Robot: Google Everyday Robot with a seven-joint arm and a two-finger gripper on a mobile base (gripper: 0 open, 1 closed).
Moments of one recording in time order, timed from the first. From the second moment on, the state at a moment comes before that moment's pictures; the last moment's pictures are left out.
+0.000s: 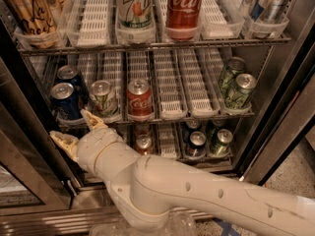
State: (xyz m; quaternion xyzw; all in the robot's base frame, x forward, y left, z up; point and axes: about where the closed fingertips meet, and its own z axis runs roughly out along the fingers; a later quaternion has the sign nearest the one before) arm 0.470 0.190 0.845 -0.32 0.67 0.24 0.63
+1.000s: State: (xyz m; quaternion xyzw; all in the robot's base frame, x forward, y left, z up) arm 0.481 0.198 0.845 -0.32 0.67 0.24 0.62
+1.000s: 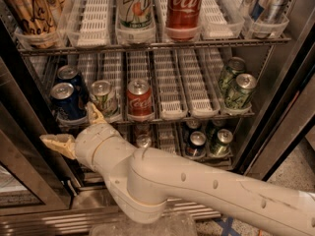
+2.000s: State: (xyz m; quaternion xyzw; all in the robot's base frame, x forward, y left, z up) arm 0.526 0.196 0.839 -0.31 0.68 0.22 0.63
